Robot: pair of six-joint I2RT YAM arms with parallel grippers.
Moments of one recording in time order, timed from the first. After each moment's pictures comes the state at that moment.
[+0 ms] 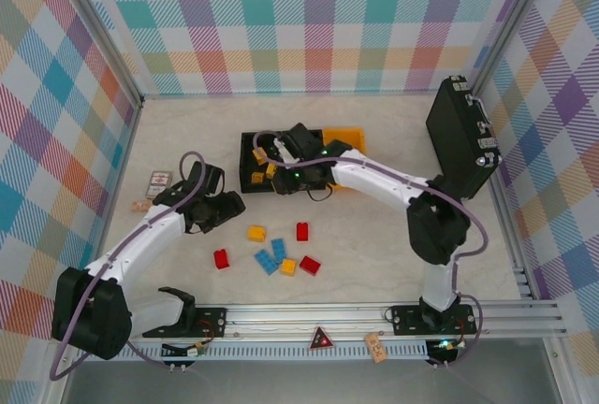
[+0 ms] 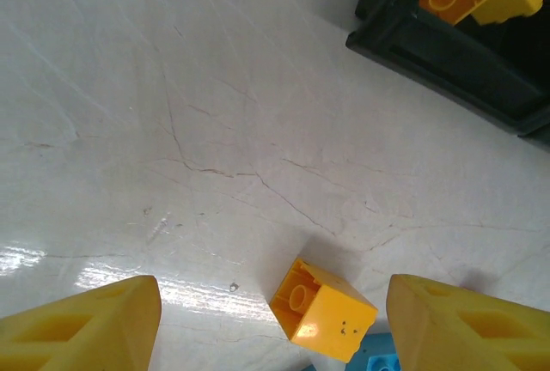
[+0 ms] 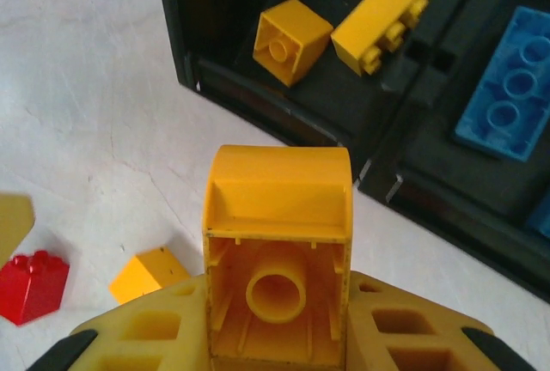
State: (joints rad) left arm -0.31 1.17 0.78 -0.71 0.04 -0.79; right arm 0.81 1.93 1.62 -0.68 -0.16 0.31
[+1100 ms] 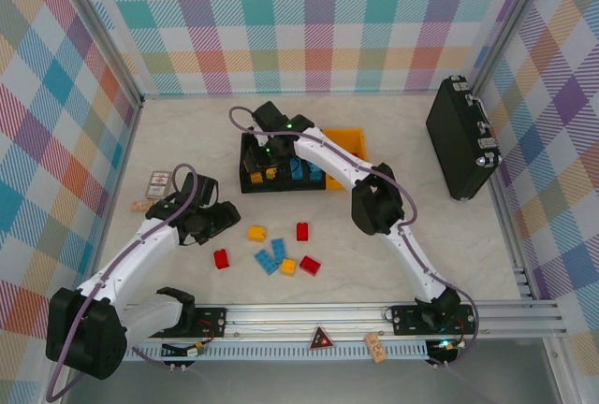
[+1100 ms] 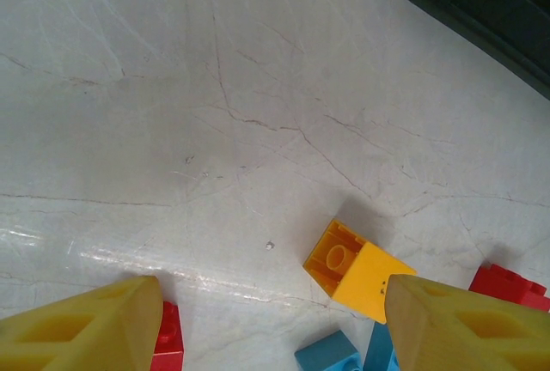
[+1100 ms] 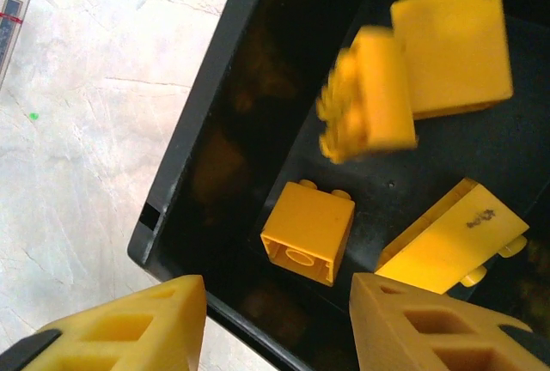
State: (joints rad) left arm -0.30 1.07 0.70 -0.76 0.06 -0.81; right arm 0.78 2.49 2.39 -0.94 -0.24 0.36
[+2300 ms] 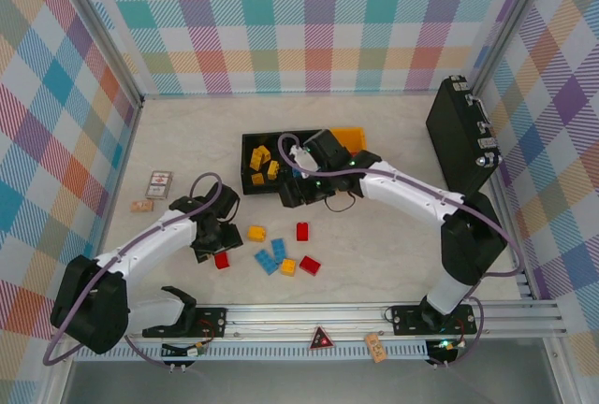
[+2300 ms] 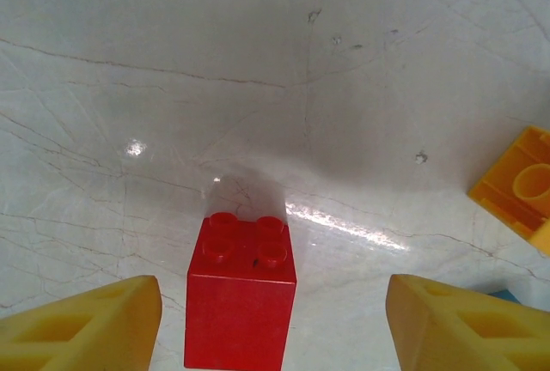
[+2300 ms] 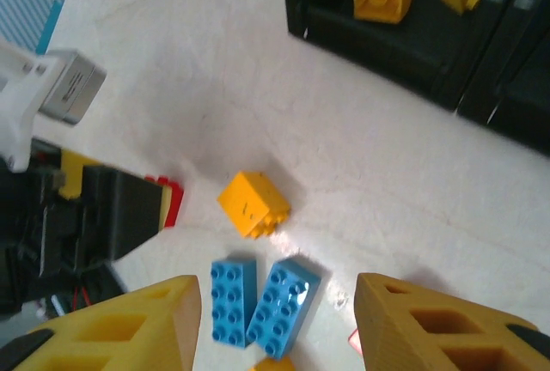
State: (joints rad) left arm -0.47 1.22 0.70 -0.95 -0.06 -0.88; right arm 0.78 1.66 1.30 -0.58 -0.46 0.35
